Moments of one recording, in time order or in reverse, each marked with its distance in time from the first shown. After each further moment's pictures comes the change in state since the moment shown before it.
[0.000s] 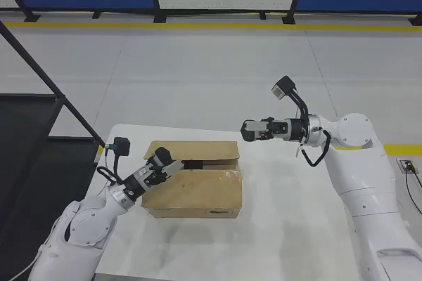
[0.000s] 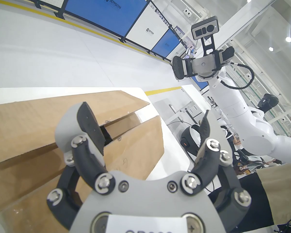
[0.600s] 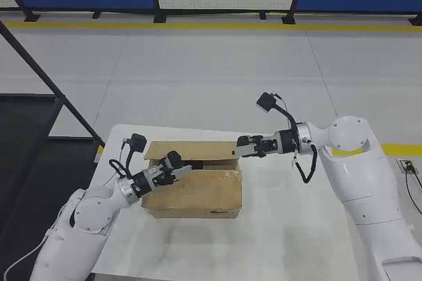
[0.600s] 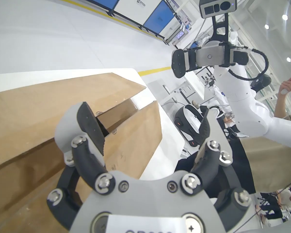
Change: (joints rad) left arm -0.136 -0.009 0.079 0.133 -0.107 -0.080 -0.223; right arm -0.061 0.085 -0.134 -0.216 -0.073 0.007 0.008
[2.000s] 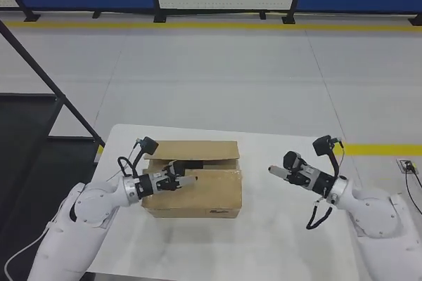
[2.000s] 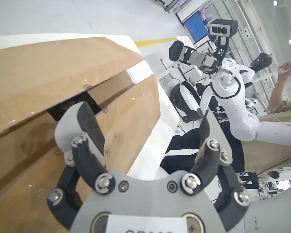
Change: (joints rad) left arm -0.038 0.007 0.021 0.030 -0.039 0.053 -0.192; right arm -0.621 0.134 0.314 -0.466 -0.501 -0.067 -0.648
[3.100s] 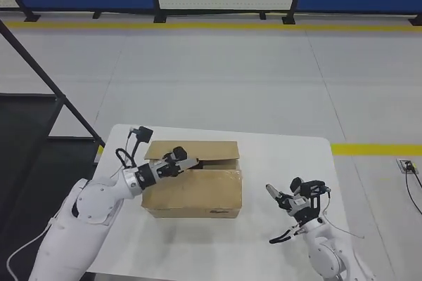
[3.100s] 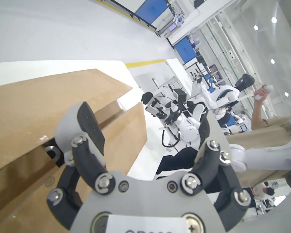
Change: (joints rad) left arm -0.042 -0.016 0.031 -0.018 -0.019 0.104 0.168; right arm -0.242 -0.047 -0.193 0.119 -0.547 0.271 -0.864
